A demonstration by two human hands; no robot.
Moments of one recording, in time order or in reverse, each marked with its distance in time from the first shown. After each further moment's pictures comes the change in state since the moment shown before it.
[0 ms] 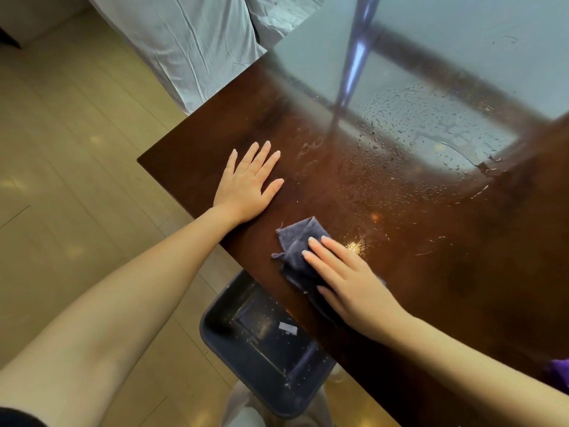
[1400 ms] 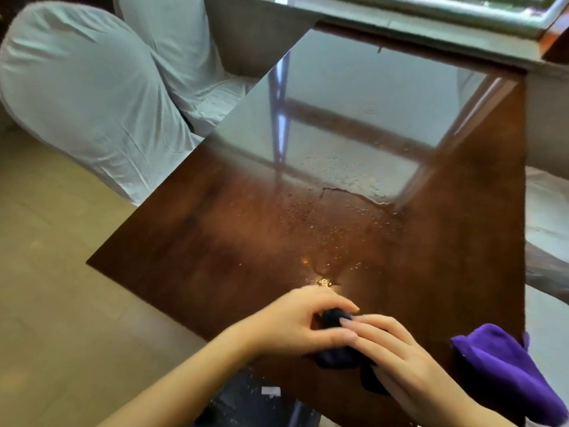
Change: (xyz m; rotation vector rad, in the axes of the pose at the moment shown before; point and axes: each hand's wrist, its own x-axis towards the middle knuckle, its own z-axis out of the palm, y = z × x) left_hand -0.068 0.186 -0.137 -0.864 -0.536 0.586; right_hand -0.119 -0.026 -0.121 0.218 0.272 0.172
